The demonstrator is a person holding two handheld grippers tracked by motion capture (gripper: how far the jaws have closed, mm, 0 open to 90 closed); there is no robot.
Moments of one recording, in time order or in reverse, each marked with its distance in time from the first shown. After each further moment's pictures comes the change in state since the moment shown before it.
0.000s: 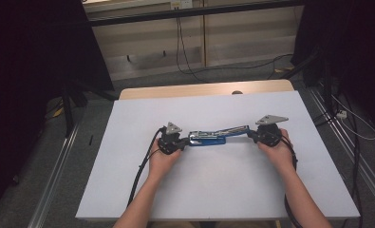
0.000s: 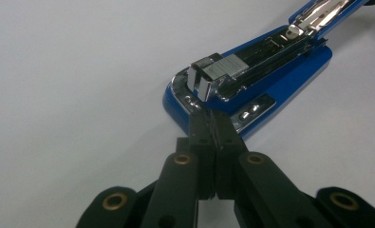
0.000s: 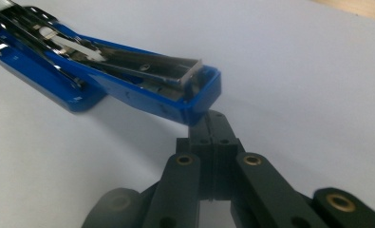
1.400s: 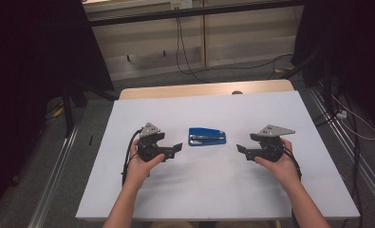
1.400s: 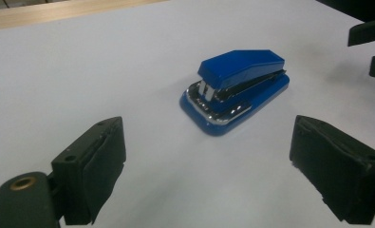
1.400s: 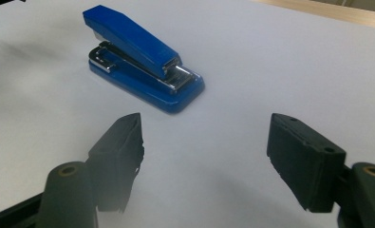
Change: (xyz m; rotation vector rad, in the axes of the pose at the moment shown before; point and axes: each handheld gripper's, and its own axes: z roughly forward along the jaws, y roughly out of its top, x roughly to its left) left arm 0.018 -0.010 -0.072 -0.125 -0.034 -0.086; right arm 0.036 -0.012 -0.036 -0.104 0.100 0.030
